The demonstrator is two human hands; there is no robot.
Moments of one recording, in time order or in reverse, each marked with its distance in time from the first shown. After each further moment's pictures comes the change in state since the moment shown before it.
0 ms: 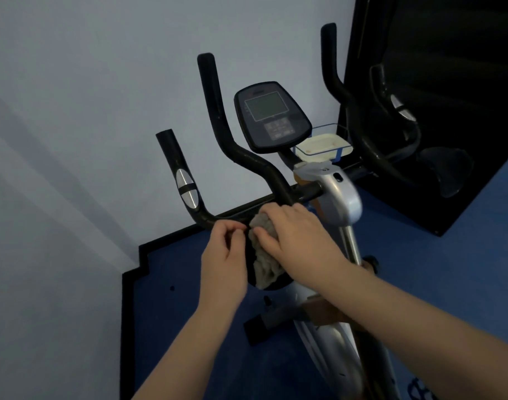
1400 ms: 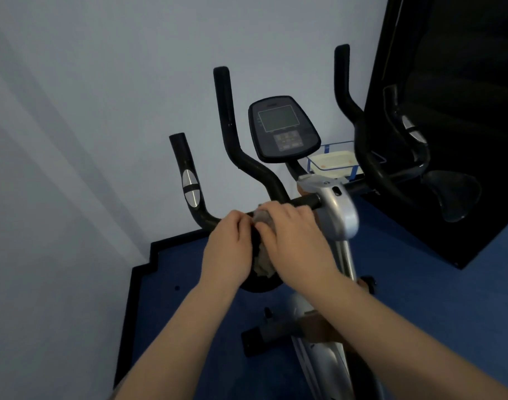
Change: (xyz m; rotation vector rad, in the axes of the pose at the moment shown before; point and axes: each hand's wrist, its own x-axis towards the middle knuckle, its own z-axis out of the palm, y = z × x) left_hand 0.014 0.018 0.023 0.366 -0.001 0.011; right_hand -0.003 0.009 -0.009 0.161 0.114 0.025
